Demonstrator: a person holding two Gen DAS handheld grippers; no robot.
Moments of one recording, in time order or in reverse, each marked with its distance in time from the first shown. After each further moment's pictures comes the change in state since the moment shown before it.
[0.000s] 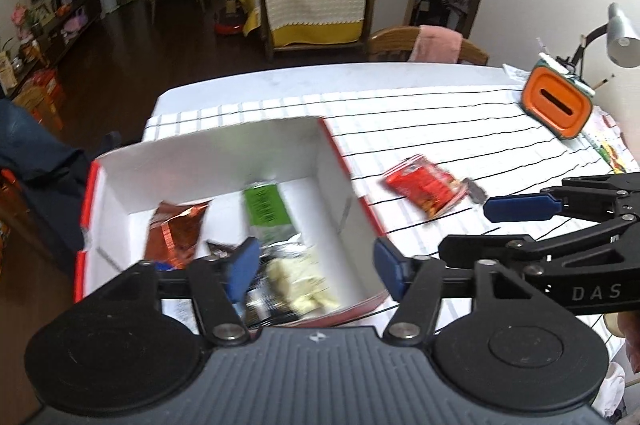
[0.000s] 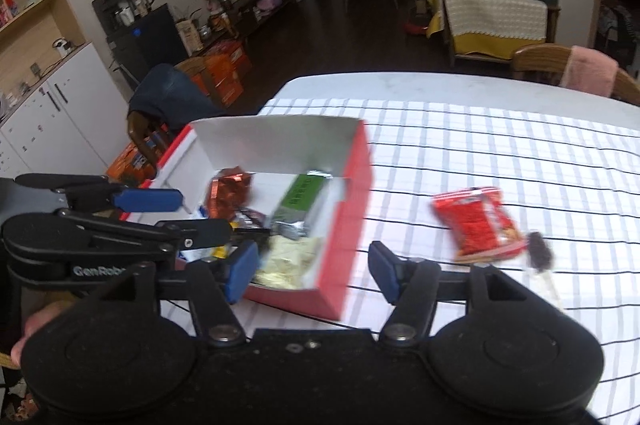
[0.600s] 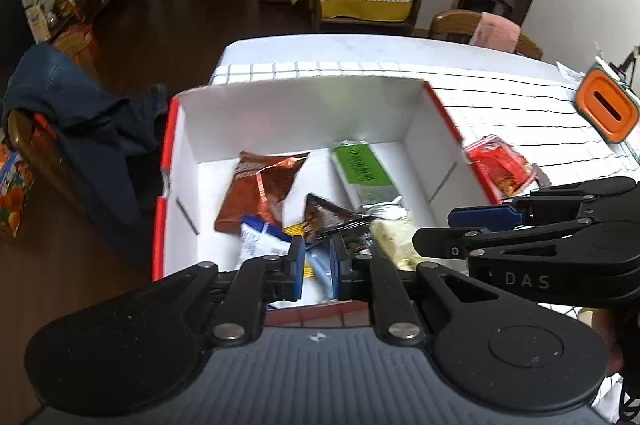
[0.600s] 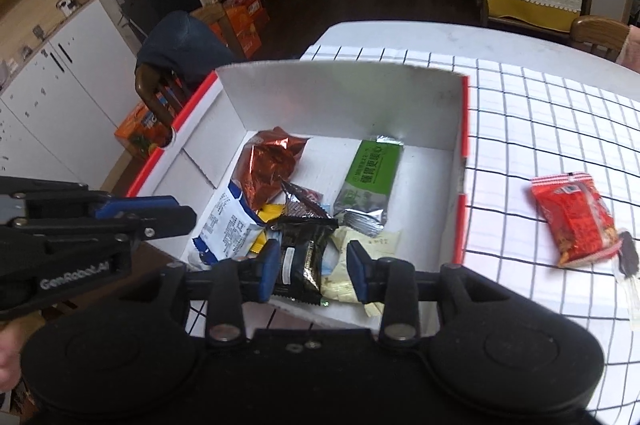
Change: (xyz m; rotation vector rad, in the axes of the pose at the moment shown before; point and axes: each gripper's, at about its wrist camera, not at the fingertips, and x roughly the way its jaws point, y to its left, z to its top) left arm 0.006 0.086 -0.030 -0.099 0.077 0.078; right arm 0.093 0.065 0.009 -0.022 0.142 0.053
